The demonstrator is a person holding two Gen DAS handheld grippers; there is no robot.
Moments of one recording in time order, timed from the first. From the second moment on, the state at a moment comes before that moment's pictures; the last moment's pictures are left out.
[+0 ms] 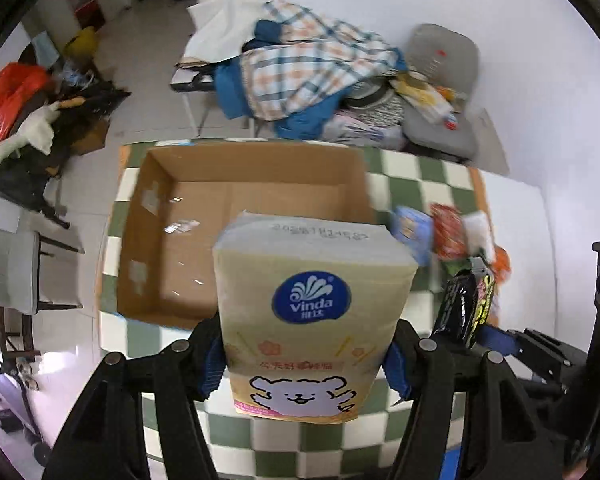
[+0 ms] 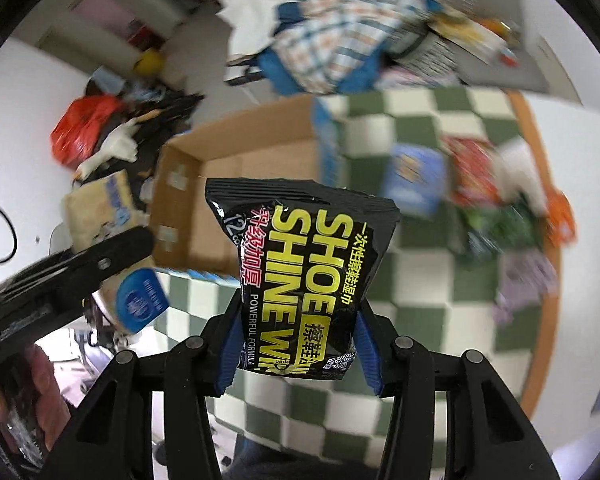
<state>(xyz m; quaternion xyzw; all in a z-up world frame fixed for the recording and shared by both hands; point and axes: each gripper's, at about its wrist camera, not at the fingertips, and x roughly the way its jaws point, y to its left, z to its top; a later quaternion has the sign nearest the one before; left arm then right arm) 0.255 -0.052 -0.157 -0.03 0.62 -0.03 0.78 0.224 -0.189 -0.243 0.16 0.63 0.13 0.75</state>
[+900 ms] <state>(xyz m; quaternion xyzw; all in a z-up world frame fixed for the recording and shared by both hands) 0.409 0.030 -0.355 -0.05 0.74 -0.09 0.66 0.430 -0.024 -0.429 0.04 0.70 0.06 0.71</state>
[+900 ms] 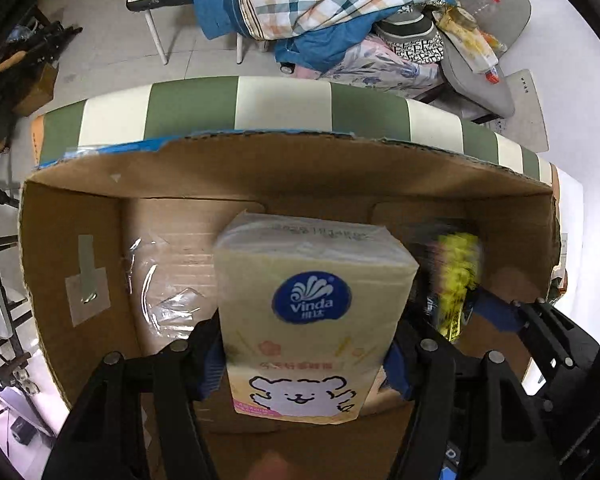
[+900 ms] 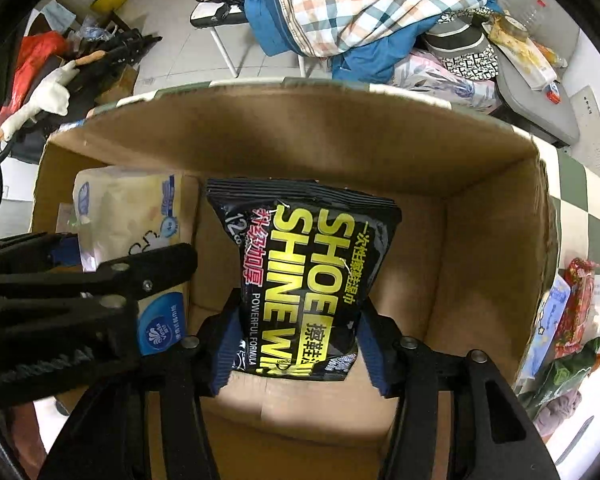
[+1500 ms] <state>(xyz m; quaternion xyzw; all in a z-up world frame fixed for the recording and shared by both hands) 0.365 0.049 -0.316 -0.03 0.70 -0.05 0.71 0.389 -0.028 -0.396 0.04 0.70 0.04 0.71</state>
